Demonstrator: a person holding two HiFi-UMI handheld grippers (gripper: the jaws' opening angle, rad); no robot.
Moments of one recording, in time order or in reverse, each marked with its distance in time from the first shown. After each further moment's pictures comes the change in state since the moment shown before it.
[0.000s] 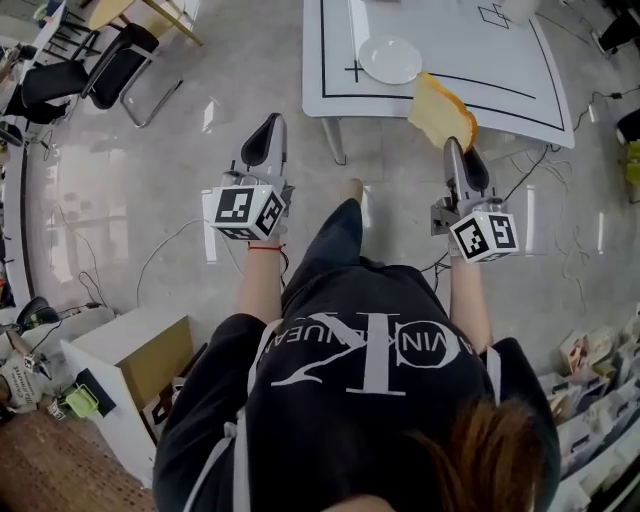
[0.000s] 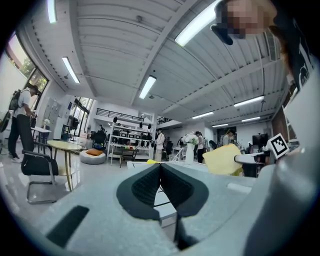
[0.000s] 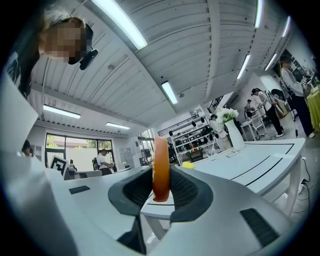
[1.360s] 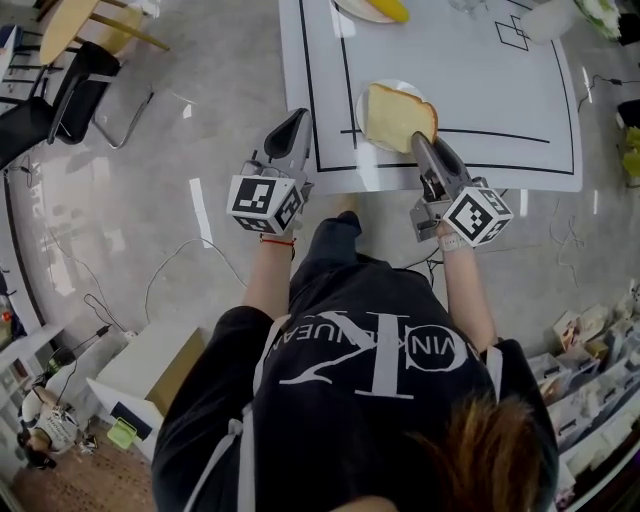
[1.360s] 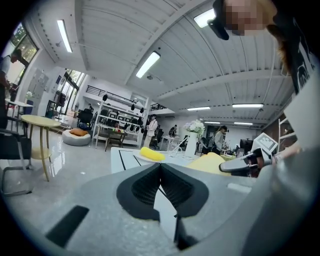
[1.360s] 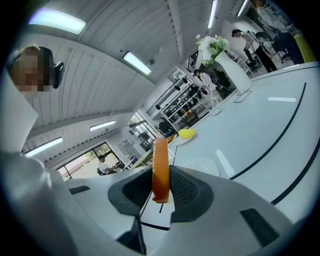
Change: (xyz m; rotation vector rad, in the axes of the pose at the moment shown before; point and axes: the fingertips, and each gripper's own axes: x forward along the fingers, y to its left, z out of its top) left arm 0.224 0.055 -0.053 -0.109 0.160 -0.168; right arm 0.208 -0.063 -0.072 0.412 0.322 0.003
